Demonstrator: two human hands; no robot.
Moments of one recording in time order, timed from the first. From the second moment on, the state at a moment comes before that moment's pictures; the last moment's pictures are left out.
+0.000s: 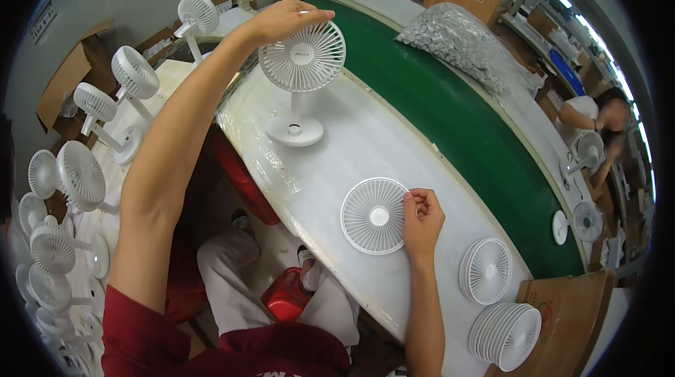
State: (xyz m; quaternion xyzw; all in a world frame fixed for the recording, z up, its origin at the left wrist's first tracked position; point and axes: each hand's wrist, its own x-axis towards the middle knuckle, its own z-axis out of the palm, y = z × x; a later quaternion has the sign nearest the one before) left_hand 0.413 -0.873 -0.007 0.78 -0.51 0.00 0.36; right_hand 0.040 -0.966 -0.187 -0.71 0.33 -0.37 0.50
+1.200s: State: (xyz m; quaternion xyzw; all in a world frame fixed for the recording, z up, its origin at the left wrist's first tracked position) left_hand 0.430 -0.848 -0.006 0.73 -0.50 -0.05 0.45; right_hand 0.045 -0.954 -0.188 -0.74 0.31 -0.39 0.45
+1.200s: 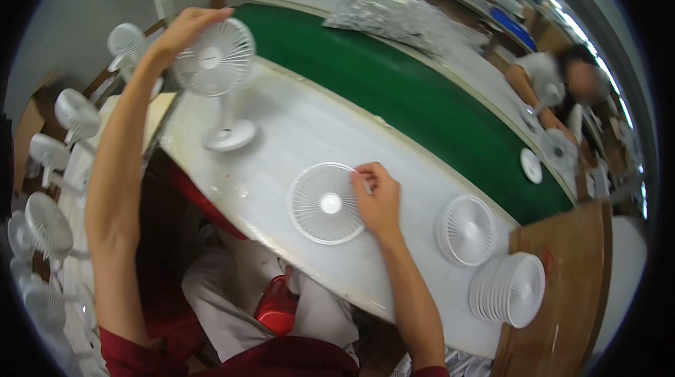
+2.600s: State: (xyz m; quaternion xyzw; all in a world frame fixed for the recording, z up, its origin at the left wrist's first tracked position) left_hand 0.248 -0.683 -0.033 0.74 -0.42 0.37 0.37; right_hand 0.109 -1.119 -0.232 -0.85 0.18 -0.36 0.33
